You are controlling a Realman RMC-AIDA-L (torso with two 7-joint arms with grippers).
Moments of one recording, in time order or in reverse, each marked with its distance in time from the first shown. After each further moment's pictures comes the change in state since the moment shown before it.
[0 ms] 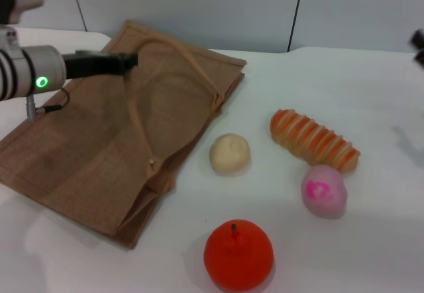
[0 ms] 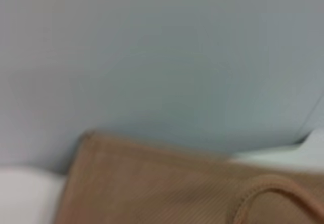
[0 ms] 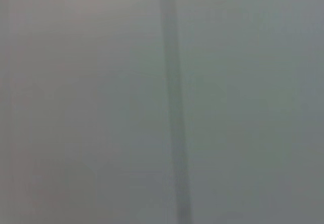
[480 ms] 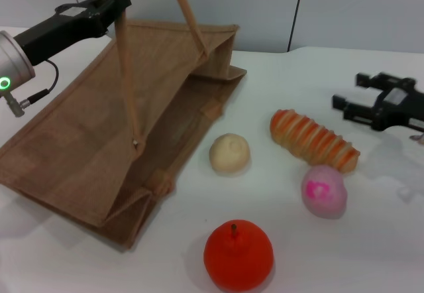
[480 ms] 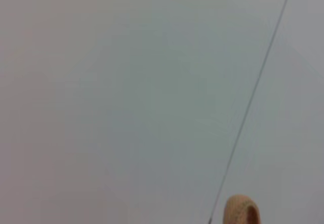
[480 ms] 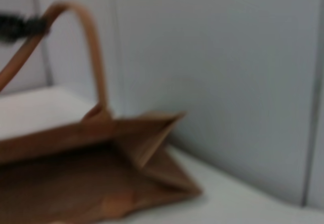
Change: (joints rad) left arm 0.157 0.008 -0.005 -0.038 -0.637 -0.373 0.412; right arm 0.135 -0.028 -0.016 -0.105 -0.612 0.109 0.397
